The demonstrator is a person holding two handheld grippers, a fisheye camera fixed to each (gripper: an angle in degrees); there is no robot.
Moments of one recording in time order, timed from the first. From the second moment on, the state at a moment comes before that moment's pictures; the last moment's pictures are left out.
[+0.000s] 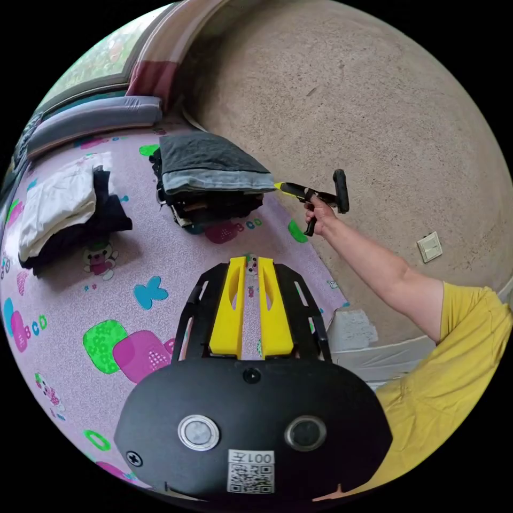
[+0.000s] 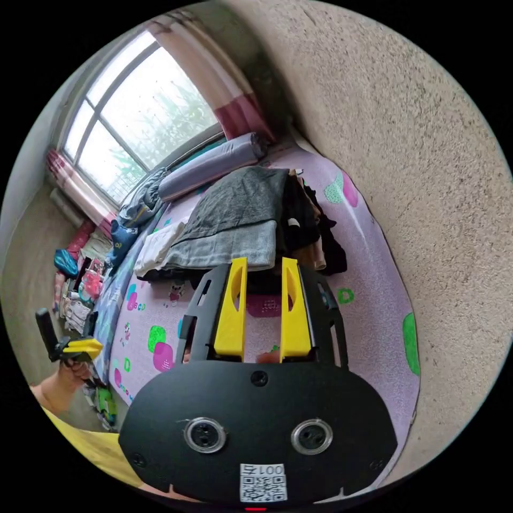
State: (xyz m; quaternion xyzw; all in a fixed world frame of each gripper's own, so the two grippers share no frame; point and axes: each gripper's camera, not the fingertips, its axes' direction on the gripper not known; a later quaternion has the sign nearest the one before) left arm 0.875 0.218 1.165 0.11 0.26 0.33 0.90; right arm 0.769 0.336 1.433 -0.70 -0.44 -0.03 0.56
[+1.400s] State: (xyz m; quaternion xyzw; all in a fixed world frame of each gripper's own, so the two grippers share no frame) left arm 1.220 0.199 1.373 0.24 -0.18 0.54 0.79; right arm 0.584 0.234 1.564 -0.62 -0.63 -0.06 0.46
